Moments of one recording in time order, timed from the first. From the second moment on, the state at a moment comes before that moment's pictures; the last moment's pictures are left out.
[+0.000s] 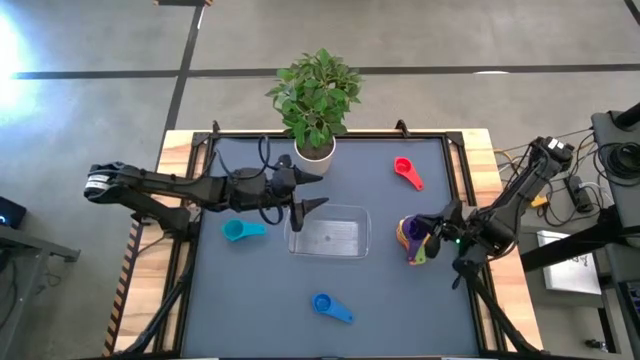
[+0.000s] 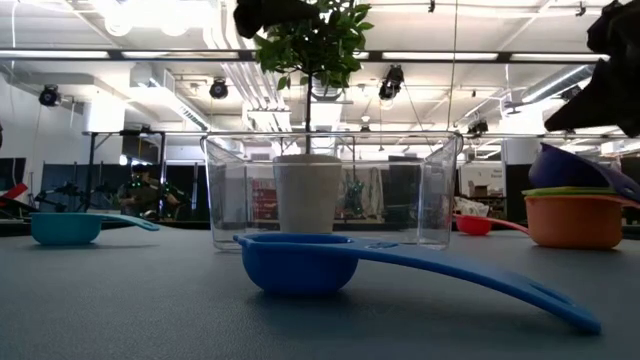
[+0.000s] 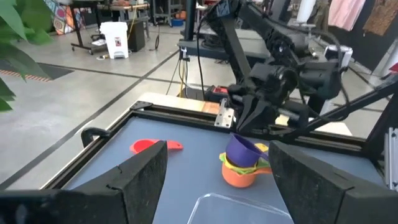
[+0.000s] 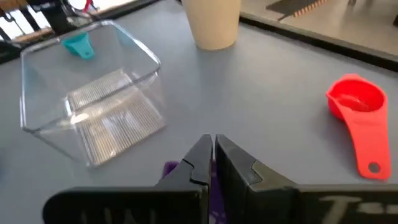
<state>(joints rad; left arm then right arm) -0.06 1.32 1.01 0.15 -0.28 -0.11 0.86 0.83 0.45 -0.88 1.09 1.42</state>
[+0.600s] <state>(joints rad) -0.06 1.34 1.00 0.15 -0.28 -0.09 0.66 0.82 0.47 -0.59 0.82 0.95</state>
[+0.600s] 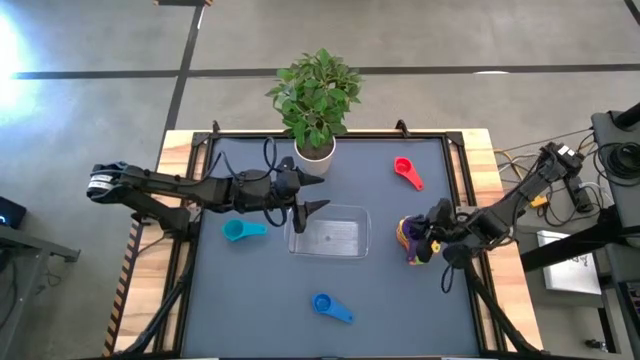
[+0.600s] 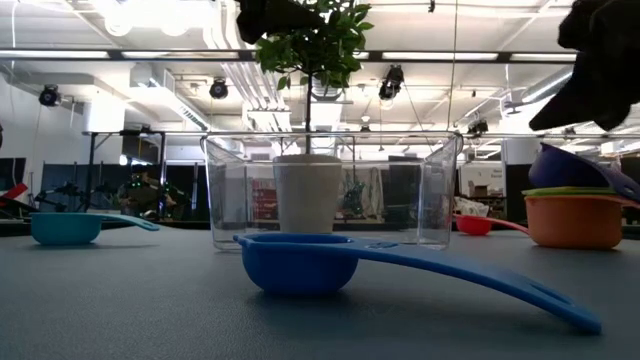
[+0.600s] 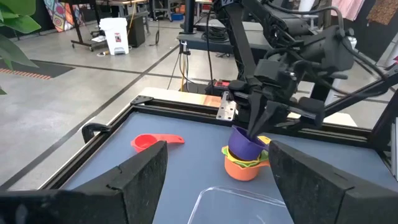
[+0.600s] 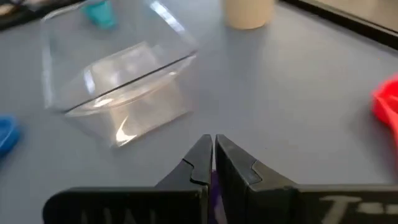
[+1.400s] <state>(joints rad) -0.05 1.34 1.00 0.15 -0.28 -0.09 0.06 0.88 0.52 -0.38 0.03 0.46</state>
